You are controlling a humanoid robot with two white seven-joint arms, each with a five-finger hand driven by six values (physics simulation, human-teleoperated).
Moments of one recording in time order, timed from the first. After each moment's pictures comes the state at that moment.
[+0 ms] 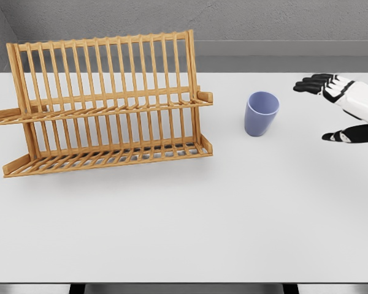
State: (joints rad) left arm 0.05 0.00 -0.23 -0.16 0.23 0.09 -0.16; right arm -0.22 -1.08 0.28 -1.69 0.06 -0.61 0.18
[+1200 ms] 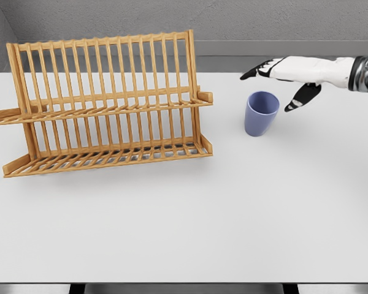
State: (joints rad) left arm 0.05 0.00 -0.23 -0.16 0.23 0.09 -0.16; right arm -1.01 -0.74 0.89 -1.11 0.09 -0.61 0.61
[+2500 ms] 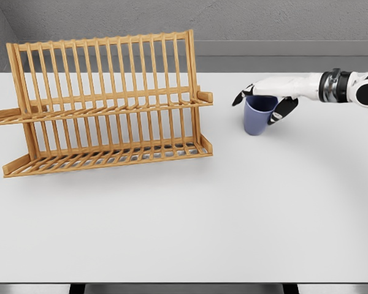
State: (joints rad) left arm 0.05 0.00 -0.23 -0.16 0.23 0.09 -0.16; right arm -1.05 -0.61 1.01 -0.92 0.10 -0.61 0.61
